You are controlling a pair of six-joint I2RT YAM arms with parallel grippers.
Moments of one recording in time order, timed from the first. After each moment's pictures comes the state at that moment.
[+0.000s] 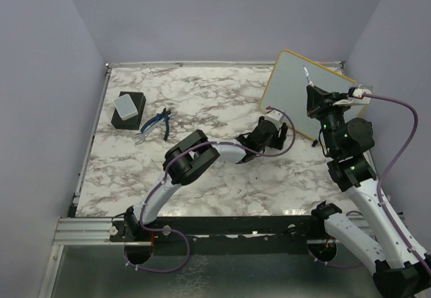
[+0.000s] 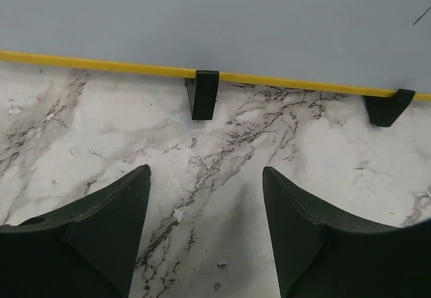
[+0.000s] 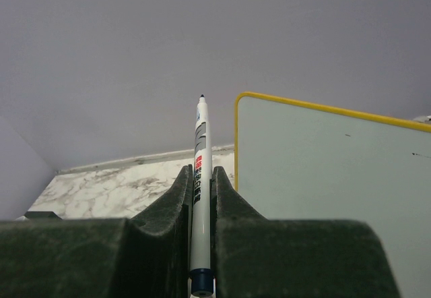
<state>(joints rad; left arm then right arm) -0.98 2.31 1.48 0.50 -0.21 -0.36 0.32 0.76 0.78 0.22 0.23 0.23</state>
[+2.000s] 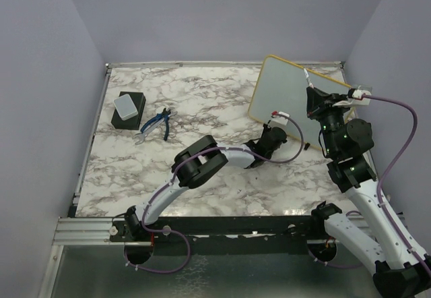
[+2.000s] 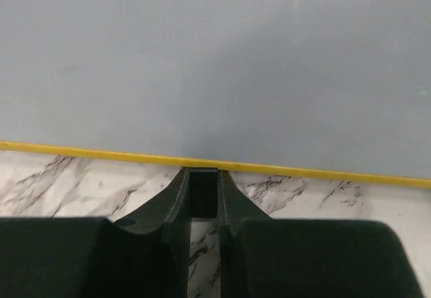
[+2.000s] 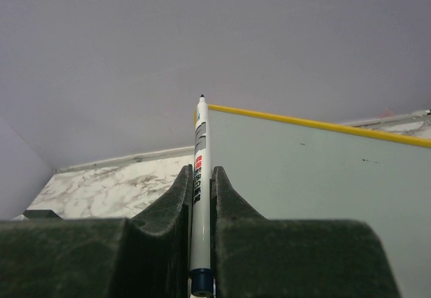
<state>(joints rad) -1.04 2.45 1.66 0.43 -0.55 -0.23 0.32 0.75 0.77 0.21 0.24 0.24</state>
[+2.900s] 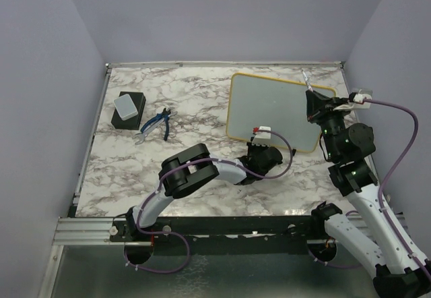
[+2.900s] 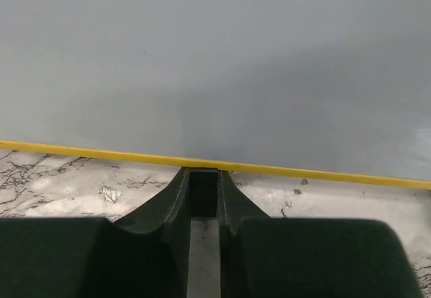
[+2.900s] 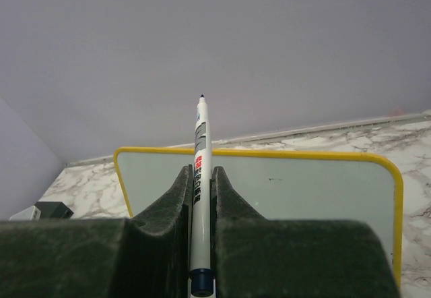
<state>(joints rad) -1.15 2.21 1.28 0.36 -0.87 -0.57 0.32 0.71 0.74 0.20 0.21 0.25</state>
